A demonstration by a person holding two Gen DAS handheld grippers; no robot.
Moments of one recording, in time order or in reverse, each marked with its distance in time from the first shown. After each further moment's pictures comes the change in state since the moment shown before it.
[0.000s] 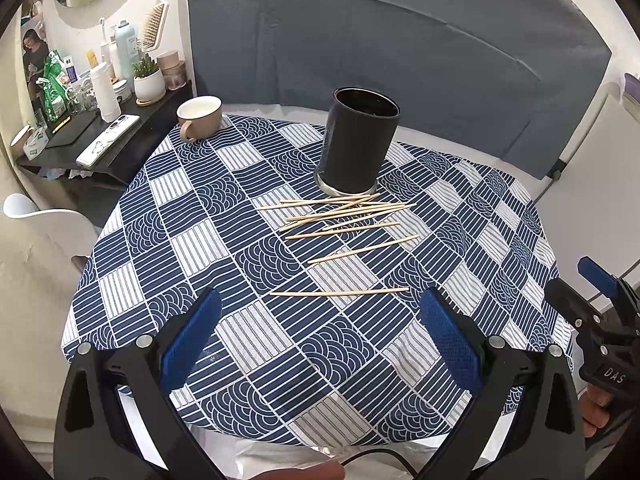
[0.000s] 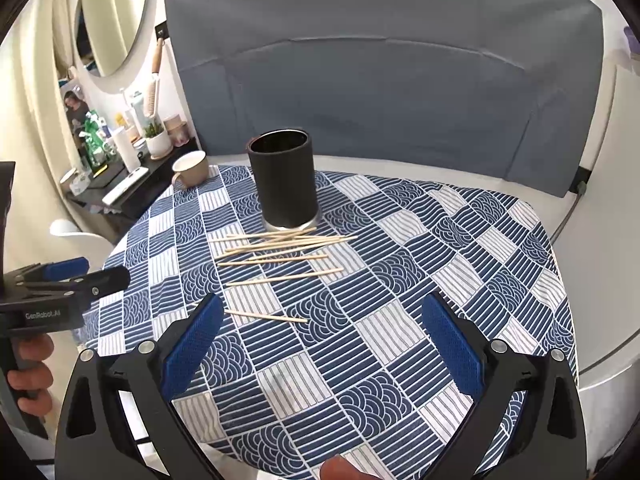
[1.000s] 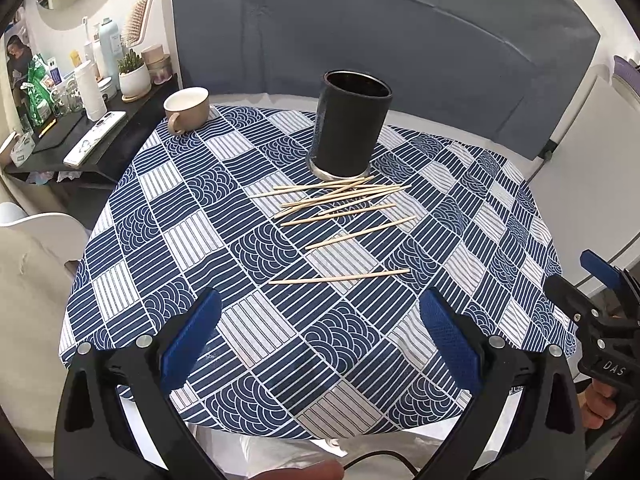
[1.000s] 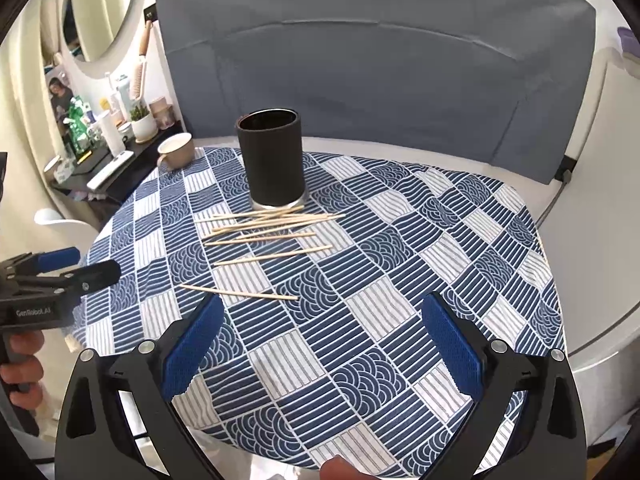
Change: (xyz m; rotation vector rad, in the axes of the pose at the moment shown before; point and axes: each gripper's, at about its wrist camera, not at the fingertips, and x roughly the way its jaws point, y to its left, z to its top) left arm 0.013 0.007 -0.010 0.049 0.039 -0.037; right arm -0.001 0.010 -0.012 -0.001 0.057 -0.075
